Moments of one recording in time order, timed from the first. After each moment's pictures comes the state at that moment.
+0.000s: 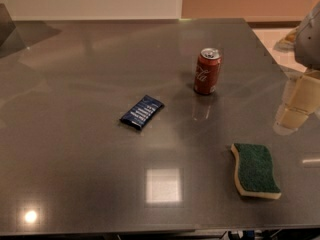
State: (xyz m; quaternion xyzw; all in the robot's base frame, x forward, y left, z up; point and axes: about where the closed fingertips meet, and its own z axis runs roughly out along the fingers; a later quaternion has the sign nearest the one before) arm 0.438 -0.217 0.976 -0.60 0.78 -0.03 0.16
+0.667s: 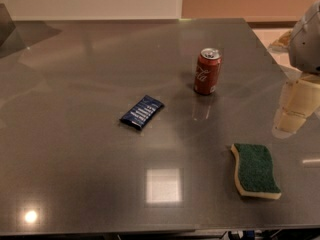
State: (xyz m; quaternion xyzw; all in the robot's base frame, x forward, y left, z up) arm 0.438 -0.209 0.973 -0.63 0.76 -0.04 0.16
